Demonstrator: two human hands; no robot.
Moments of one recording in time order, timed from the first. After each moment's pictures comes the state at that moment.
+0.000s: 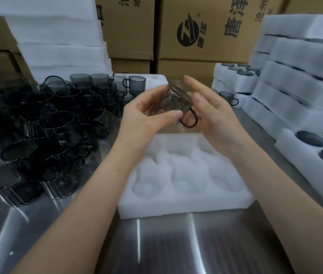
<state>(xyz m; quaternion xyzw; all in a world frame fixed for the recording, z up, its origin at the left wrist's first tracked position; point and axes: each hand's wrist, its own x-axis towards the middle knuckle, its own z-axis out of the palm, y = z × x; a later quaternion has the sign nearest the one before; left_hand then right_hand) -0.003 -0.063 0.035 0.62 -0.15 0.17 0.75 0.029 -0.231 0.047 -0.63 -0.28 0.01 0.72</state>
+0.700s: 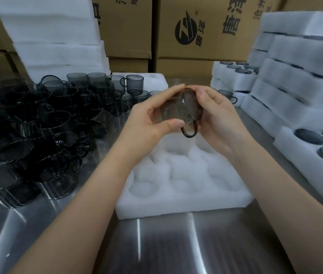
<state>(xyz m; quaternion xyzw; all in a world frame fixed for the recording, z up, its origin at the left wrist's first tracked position) -0.009 -0.066 0.035 0.68 -0.27 0.14 0.67 0.023 -0.227 0.050 -0.61 -0.22 0.00 0.76</state>
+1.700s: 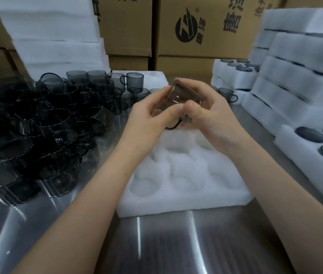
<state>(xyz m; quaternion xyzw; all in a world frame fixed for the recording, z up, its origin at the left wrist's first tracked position) -0.011 -0.071 0.040 0.69 -0.21 0.17 0.67 0.018 -0.224 0.051 -0.66 -0.28 -0.03 0.69</state>
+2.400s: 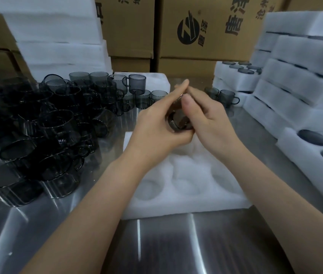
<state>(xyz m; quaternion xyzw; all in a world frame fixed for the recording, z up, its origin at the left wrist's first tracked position) -0.020 -0.079 0.035 0.79 -0.19 0.26 0.52 0.009 -0.214 0.048 -0.76 -0.32 -0.16 0.54</state>
